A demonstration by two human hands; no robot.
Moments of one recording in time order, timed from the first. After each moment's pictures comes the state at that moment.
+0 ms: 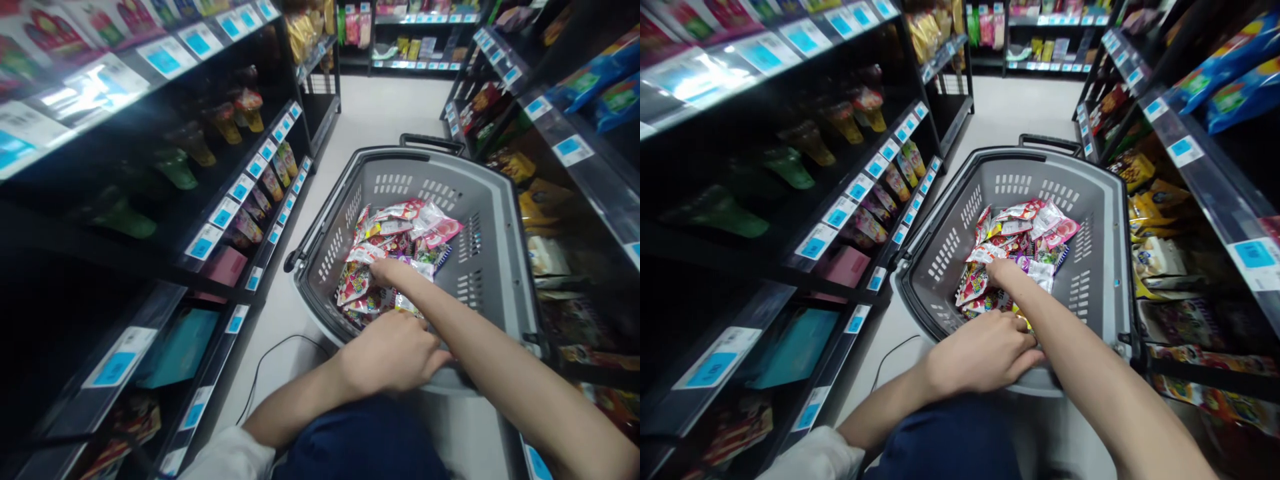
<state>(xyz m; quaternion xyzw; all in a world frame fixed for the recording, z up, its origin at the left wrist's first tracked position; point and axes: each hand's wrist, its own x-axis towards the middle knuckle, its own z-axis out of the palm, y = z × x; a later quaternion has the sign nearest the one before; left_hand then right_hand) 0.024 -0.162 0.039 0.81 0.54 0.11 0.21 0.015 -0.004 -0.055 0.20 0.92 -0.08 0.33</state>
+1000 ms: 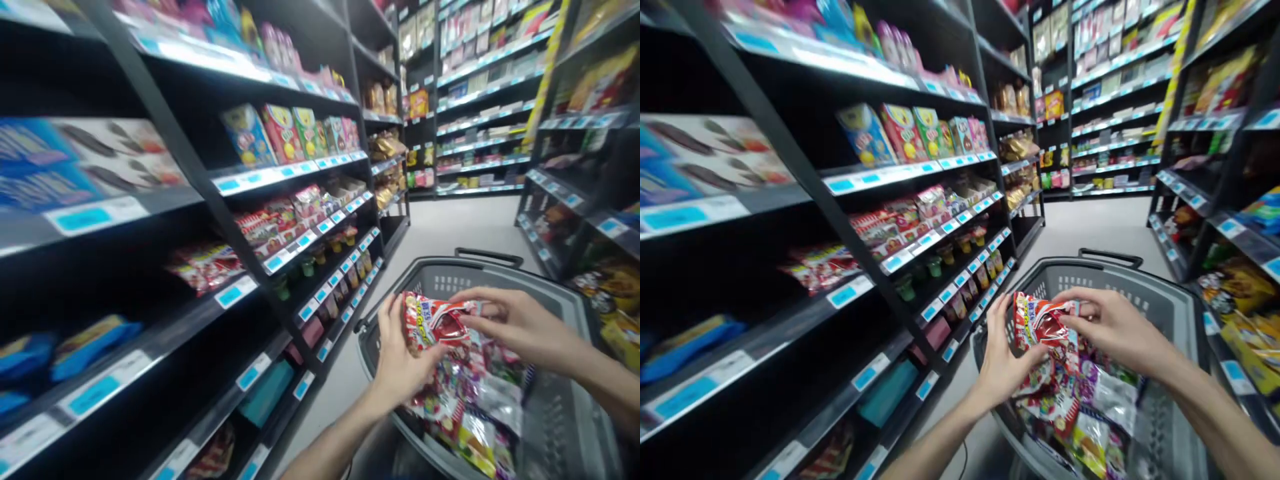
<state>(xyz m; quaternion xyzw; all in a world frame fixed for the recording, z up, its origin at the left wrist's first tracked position) -0.013 -0.155 0.054 0.44 0.68 0.59 0.05 0.119 0.017 0.125 0.14 0.85 -0.47 -0.17</state>
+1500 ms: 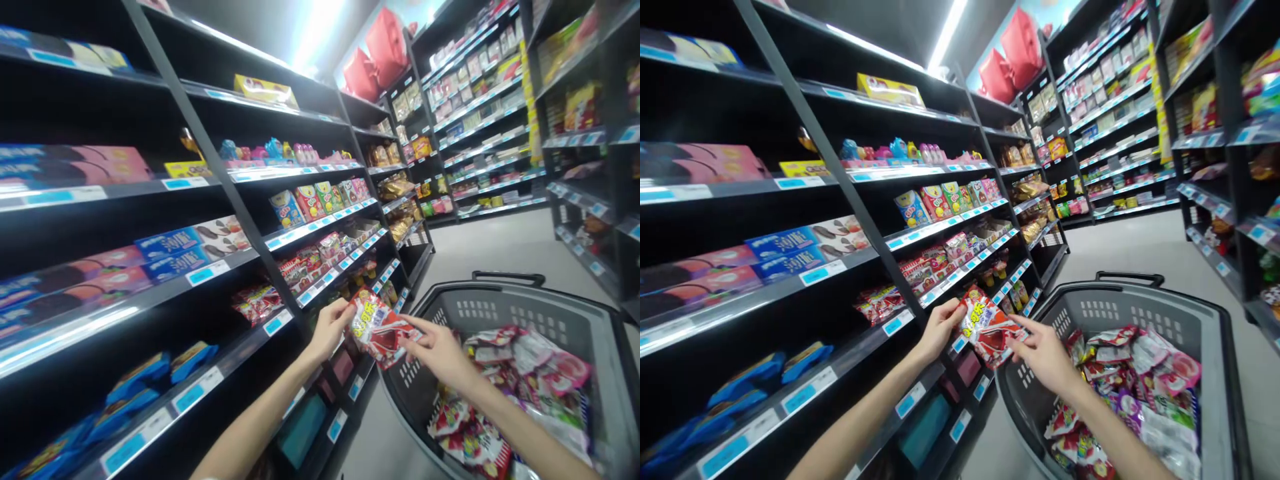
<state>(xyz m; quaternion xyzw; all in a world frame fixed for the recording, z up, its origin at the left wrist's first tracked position) -0.105 -0.234 0.165 0.45 0.70 0.55 0.04 0.055 -0.065 0.089 0.04 0.70 -0.66 -0.27</state>
